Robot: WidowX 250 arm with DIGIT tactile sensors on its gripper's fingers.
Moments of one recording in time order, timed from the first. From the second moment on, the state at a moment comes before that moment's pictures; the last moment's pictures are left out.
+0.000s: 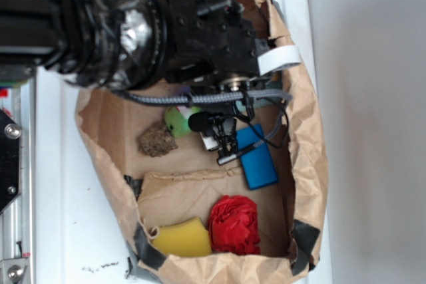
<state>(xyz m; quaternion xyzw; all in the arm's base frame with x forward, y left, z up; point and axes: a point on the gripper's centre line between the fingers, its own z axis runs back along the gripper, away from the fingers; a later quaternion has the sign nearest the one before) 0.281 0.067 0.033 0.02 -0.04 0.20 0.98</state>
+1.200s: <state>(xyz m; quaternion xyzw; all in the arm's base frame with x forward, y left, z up) 0.276 0.060 0.026 0.00 -0.01 0.16 0.99</state>
